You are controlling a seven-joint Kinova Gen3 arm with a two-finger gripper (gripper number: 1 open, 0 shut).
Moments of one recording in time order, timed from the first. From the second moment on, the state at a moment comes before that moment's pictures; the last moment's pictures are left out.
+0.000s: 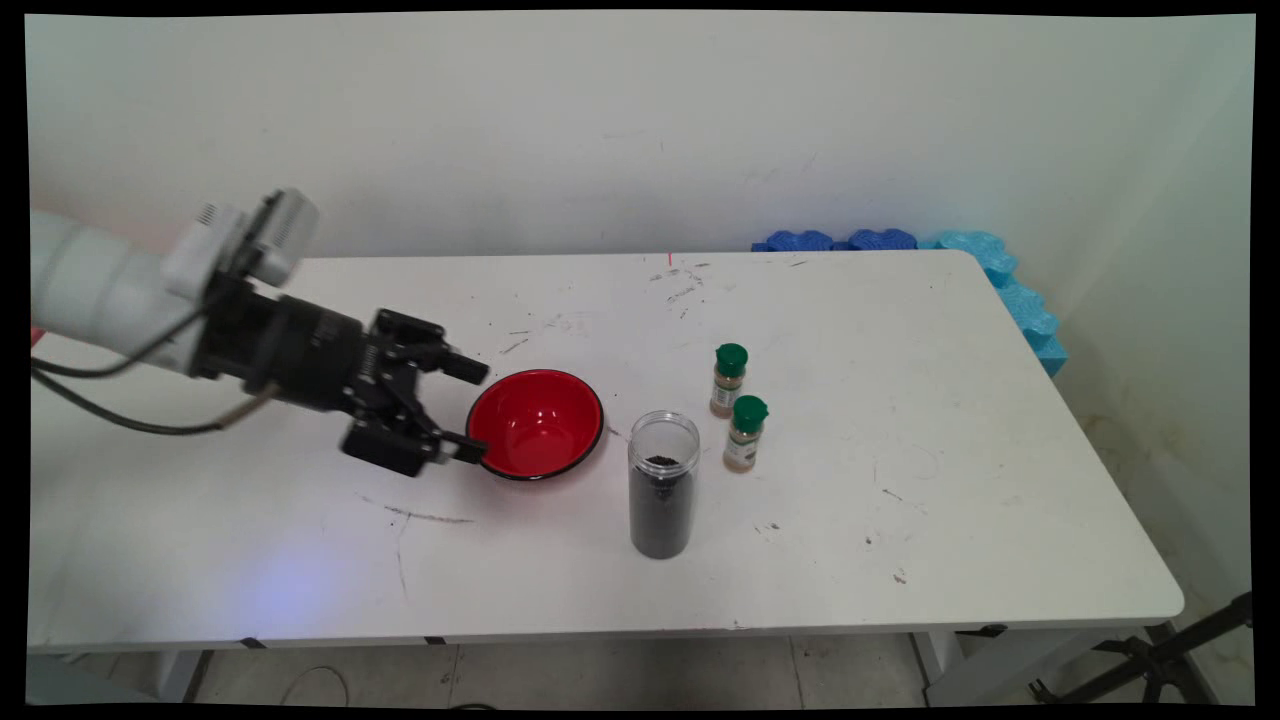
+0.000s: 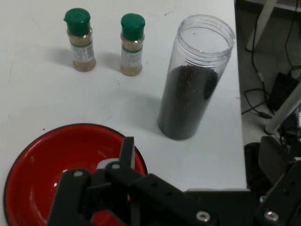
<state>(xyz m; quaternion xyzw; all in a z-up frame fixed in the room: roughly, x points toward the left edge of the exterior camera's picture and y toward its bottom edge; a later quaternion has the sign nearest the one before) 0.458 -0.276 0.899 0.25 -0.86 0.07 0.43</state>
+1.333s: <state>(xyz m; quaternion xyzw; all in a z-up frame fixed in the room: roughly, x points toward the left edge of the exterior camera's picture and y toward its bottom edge) 0.371 -0.319 0.815 0.19 -0.88 0.05 0.44</state>
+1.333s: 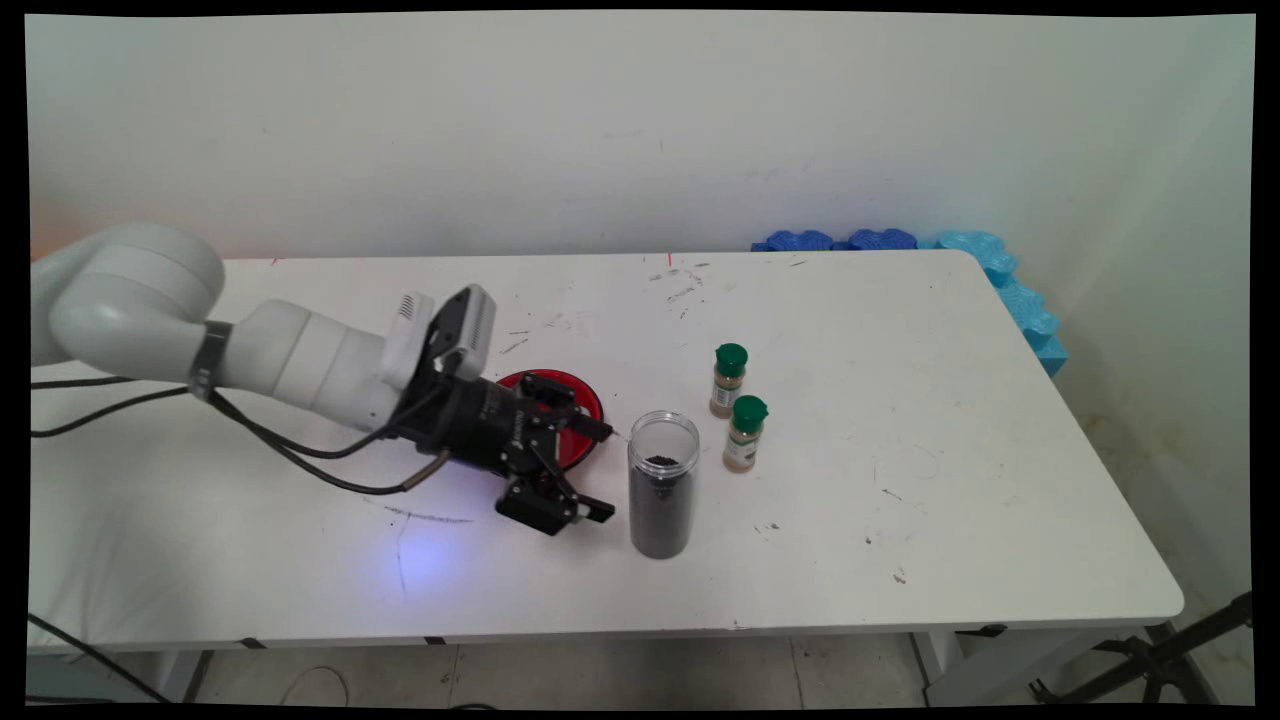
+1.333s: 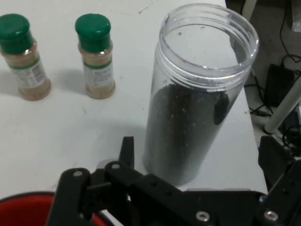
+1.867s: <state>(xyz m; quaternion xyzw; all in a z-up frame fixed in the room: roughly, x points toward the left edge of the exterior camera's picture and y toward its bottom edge) 0.349 -0.331 0.804 0.17 -0.88 0.05 0.44</state>
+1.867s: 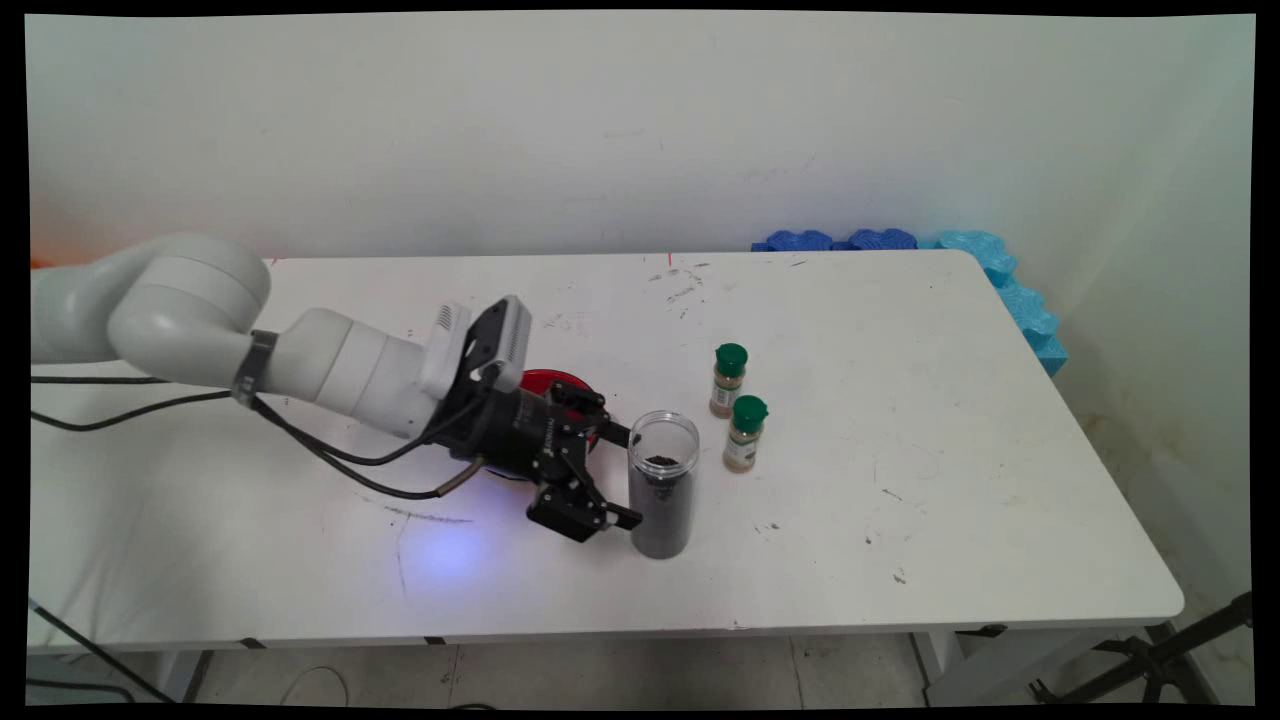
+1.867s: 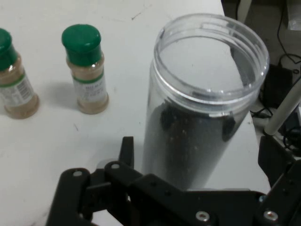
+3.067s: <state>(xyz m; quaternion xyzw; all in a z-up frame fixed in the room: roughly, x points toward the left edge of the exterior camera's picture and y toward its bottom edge) 0.325 -0.347 0.799 0.17 -0.88 0.05 0.45</state>
